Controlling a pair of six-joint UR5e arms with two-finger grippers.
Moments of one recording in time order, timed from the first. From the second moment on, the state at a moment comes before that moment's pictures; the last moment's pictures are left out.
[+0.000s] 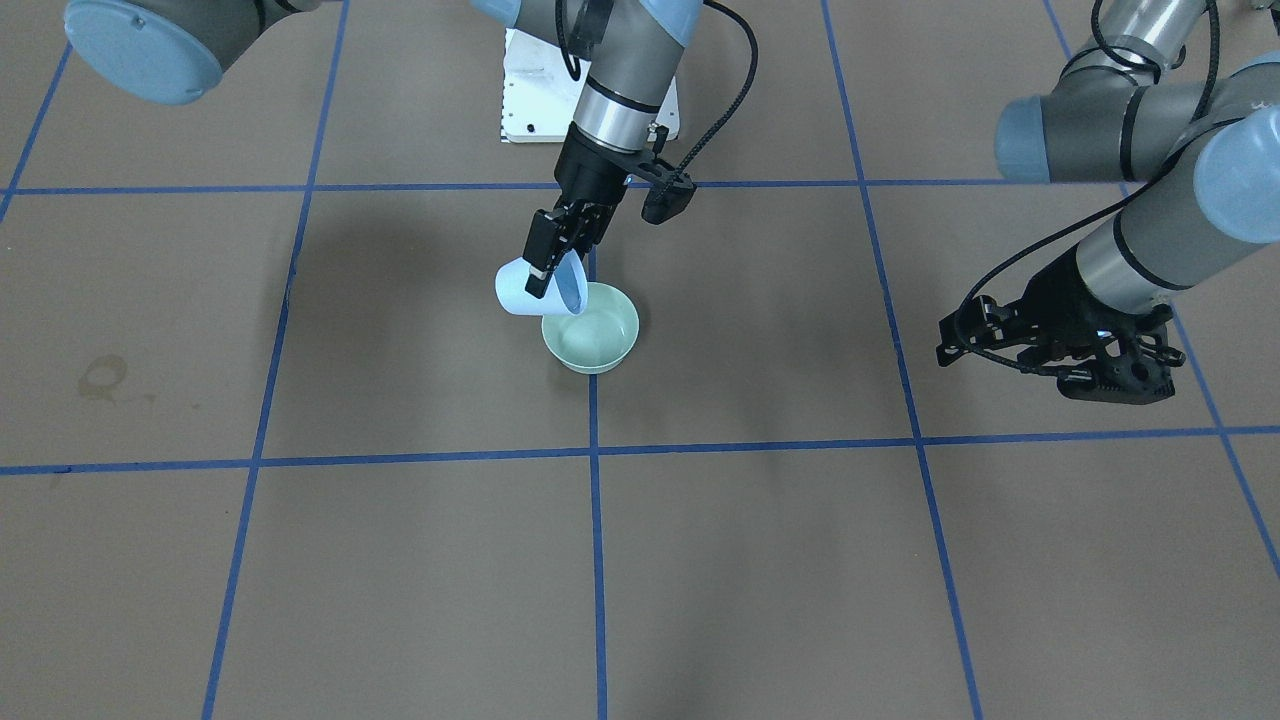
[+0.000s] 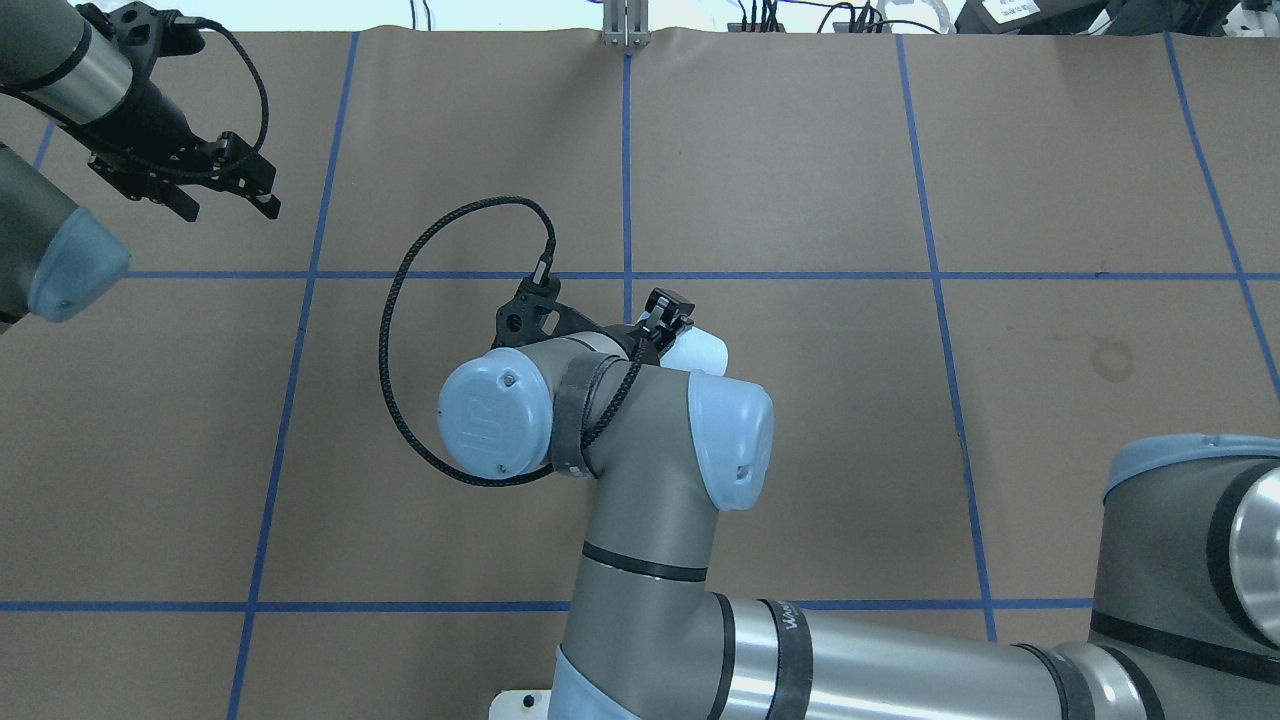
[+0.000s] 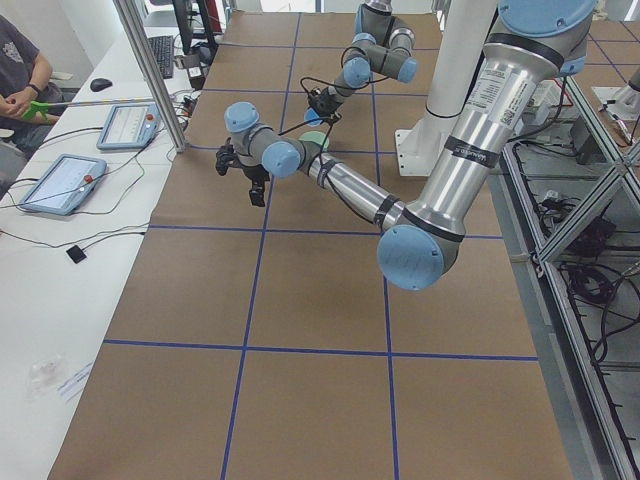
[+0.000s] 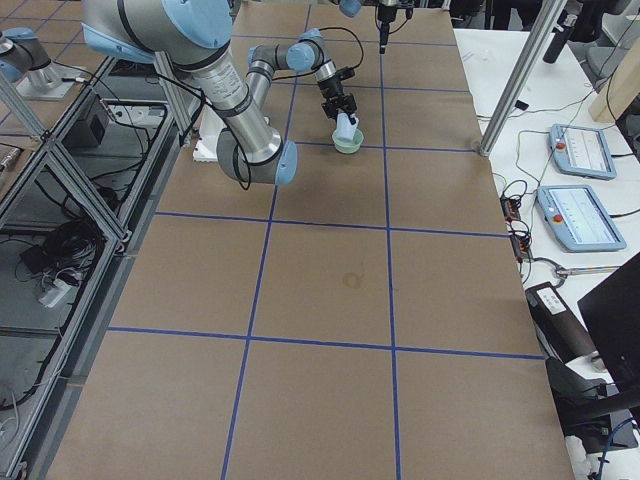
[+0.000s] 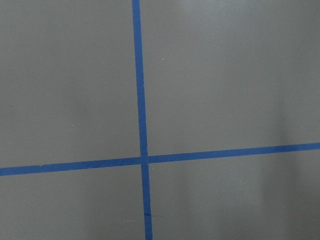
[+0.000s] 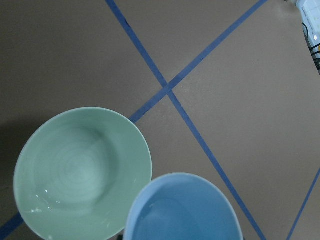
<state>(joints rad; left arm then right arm) -1.07 -1.99 -1.66 -1.64 -2.36 -0.69 0.32 -0.62 1.61 -2.13 1.22 0.39</state>
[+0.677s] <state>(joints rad) -1.07 -1.99 -1.66 -1.64 -2.37 -0.69 0.29 -0.56 1.50 -2.27 1.15 0.33</state>
